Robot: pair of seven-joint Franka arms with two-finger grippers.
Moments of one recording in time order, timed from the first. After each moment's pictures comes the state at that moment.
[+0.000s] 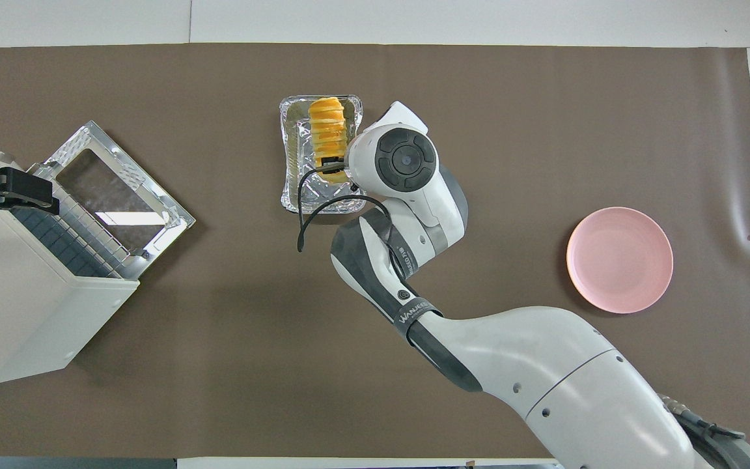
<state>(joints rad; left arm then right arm) -0.05 0.00 0.04 -1.65 -0.02 1.58 -0.06 0.53 0.68 0.04 -1.43 -0.01 2.46 0.45</state>
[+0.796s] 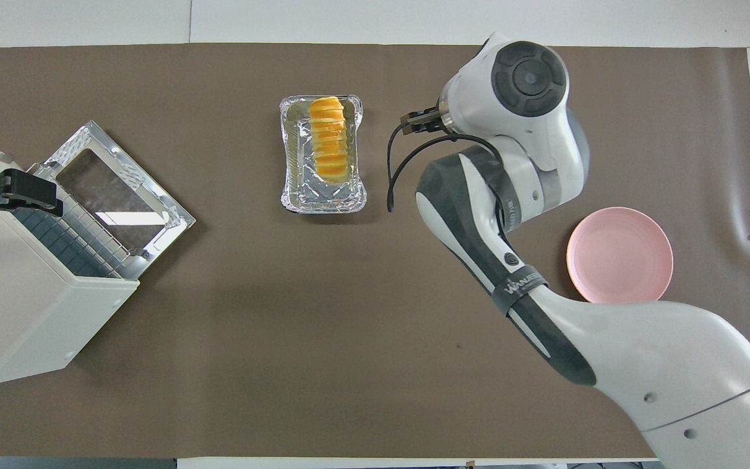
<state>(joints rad) -0.05 0.00 0.02 -1.65 -0.02 1.57 -0.06 0.32 0.50 0.02 -1.42 -0.05 2.19 0.18</state>
